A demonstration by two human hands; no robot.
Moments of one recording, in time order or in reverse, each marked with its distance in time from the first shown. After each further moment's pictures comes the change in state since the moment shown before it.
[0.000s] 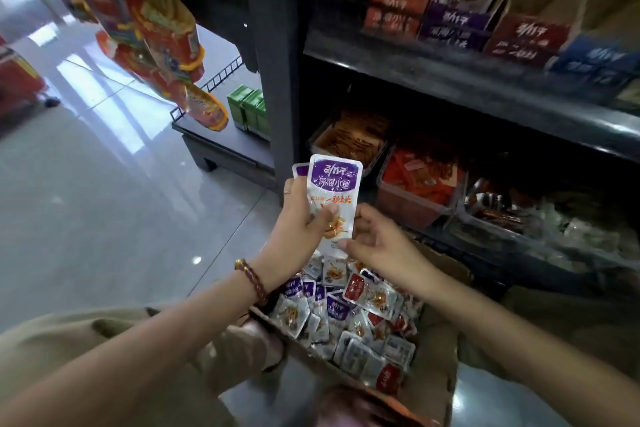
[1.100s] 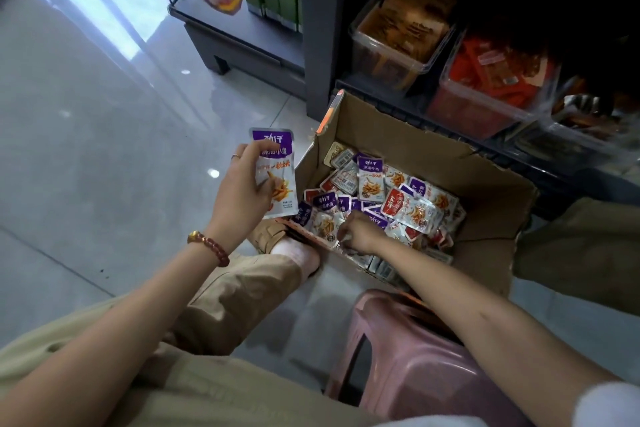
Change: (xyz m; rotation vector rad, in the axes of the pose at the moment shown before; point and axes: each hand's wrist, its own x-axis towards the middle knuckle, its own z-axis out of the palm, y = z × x) left_hand -0.048 -0.112 -0.093 0.383 0.117 -0.251; right_hand 0.059 0.247 0.114 -0.797 -0.377 0.394
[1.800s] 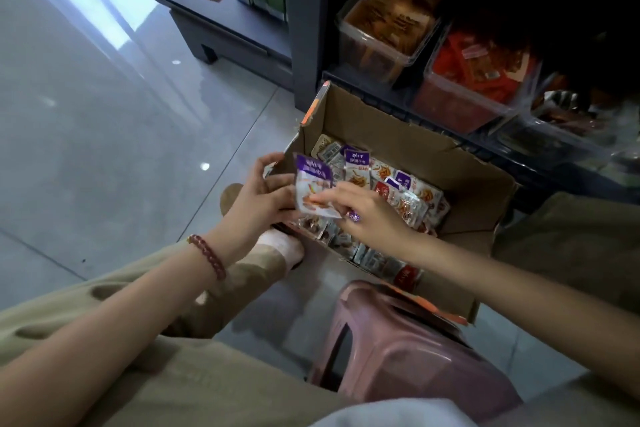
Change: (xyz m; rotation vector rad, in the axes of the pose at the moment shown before) left_hand -0.028 0.027 0.030 -0.795 -0.268 -0.428; right_hand -0.106 -0.035 -0.078 0.249 0.491 -0.732
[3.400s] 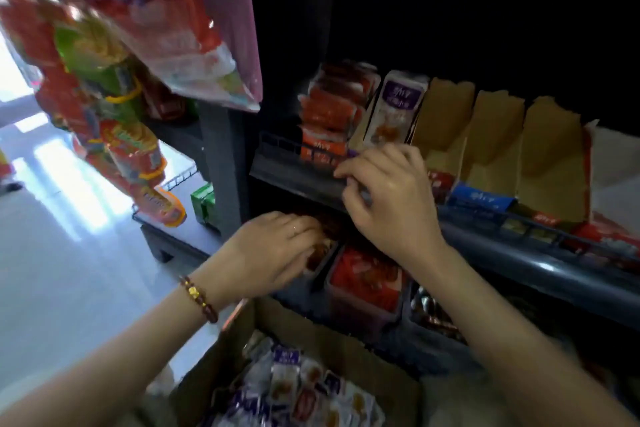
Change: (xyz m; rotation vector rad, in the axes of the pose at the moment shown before) left_hand 0.041 0.211 0.145 1.579 -0.001 1.616; right_hand 0.091 -0.126 -0.313 -0.904 0.740 -0.469
